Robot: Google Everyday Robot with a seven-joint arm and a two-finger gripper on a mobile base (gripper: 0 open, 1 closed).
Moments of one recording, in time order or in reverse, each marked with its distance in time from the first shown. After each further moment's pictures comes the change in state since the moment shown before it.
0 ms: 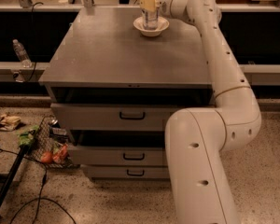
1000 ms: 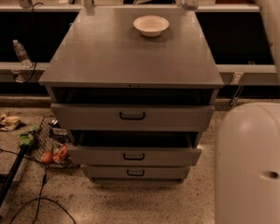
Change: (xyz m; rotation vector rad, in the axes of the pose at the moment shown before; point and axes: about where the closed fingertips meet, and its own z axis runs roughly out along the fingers) arm -0.094 -0.058 -0.143 0.189 0.003 0.088
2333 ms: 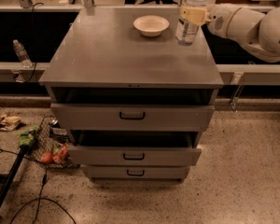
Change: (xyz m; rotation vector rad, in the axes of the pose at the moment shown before) arm 0.087 0.053 -0.090 -0.230 -0.079 -0.012
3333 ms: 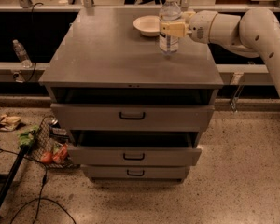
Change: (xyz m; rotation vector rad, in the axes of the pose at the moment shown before) arm 0.045 0.048 0.044 -0.236 0.092 -0.176
